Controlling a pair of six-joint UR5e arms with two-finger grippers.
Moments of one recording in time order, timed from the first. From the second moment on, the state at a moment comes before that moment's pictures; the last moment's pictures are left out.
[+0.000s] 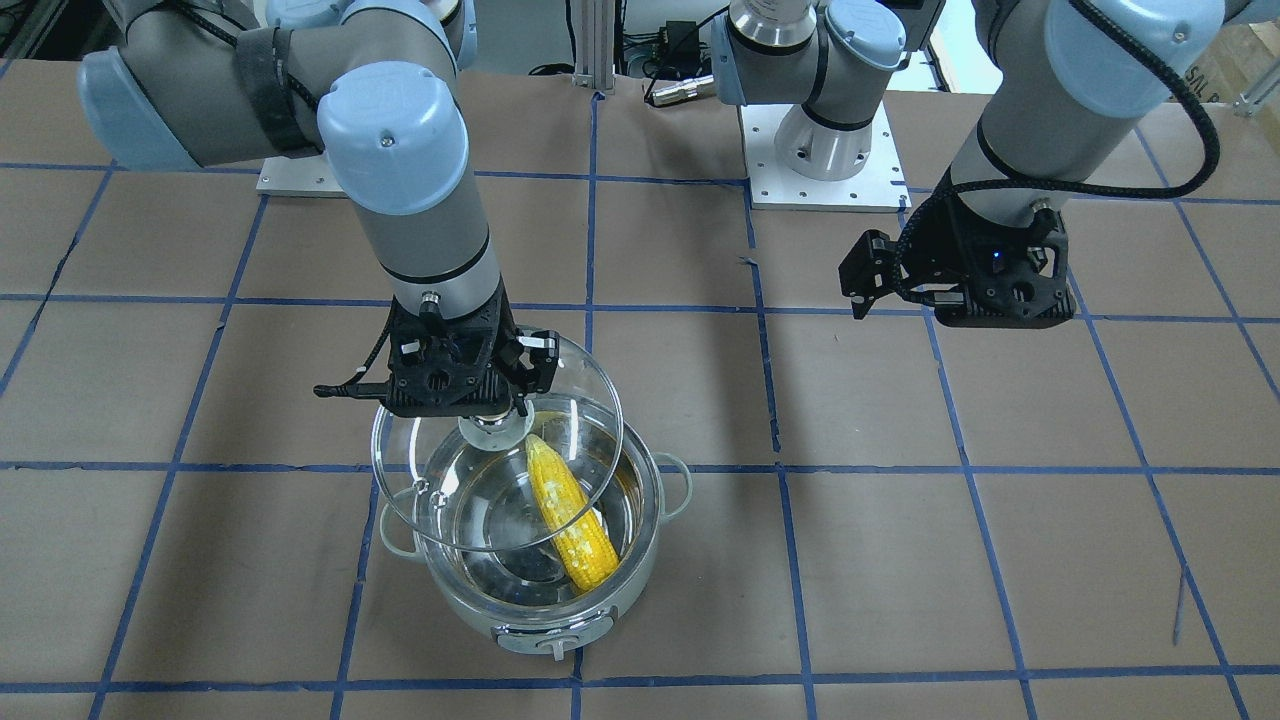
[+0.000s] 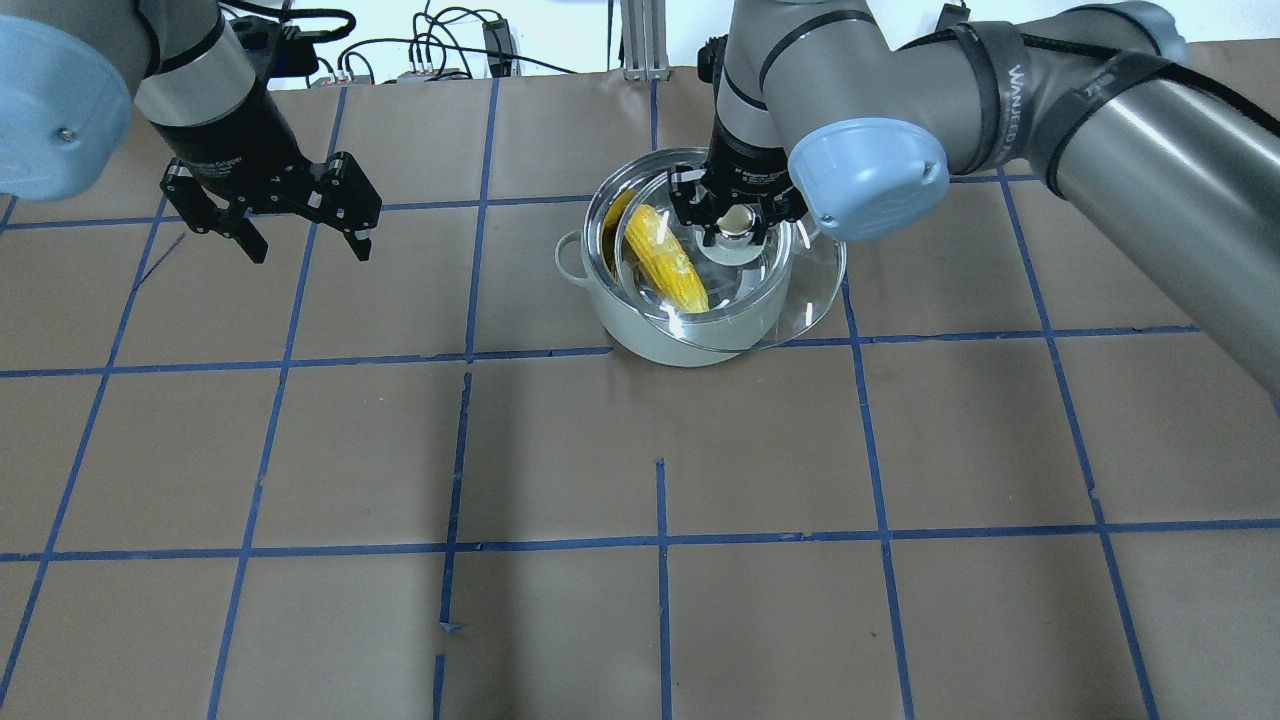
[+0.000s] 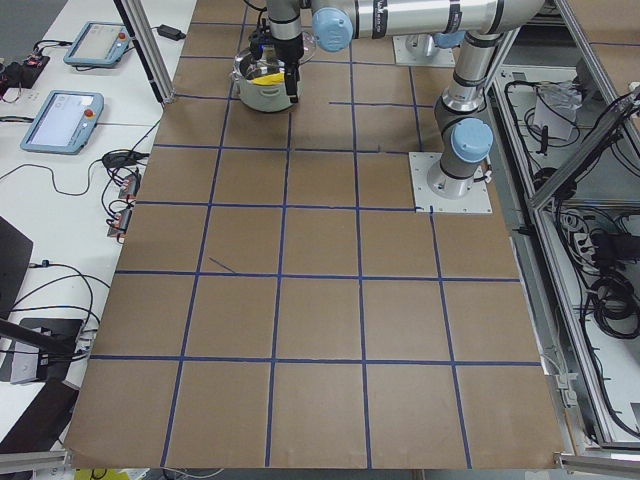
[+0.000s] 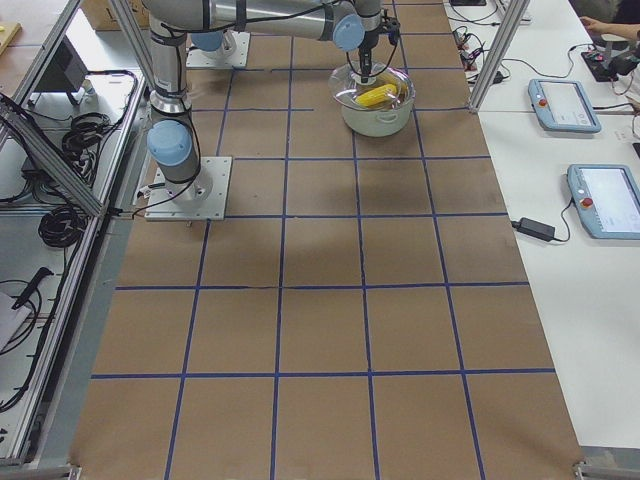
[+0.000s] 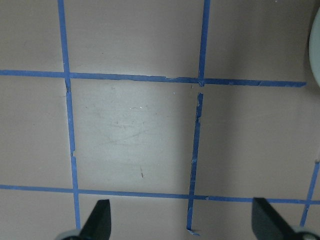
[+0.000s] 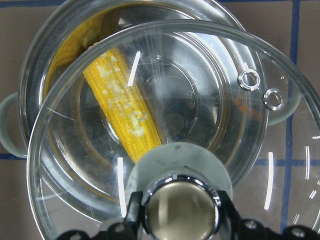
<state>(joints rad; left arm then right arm) -1.50 -1.66 -1.54 -1.57 1.60 0.10 1.81 -1.26 1.51 -1.92 -1.52 0.23</state>
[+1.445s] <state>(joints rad) -1.51 -1.65 -1.57 -1.55 1.59 0.03 1.83 -1.15 1.41 -1.93 -1.54 0.28</state>
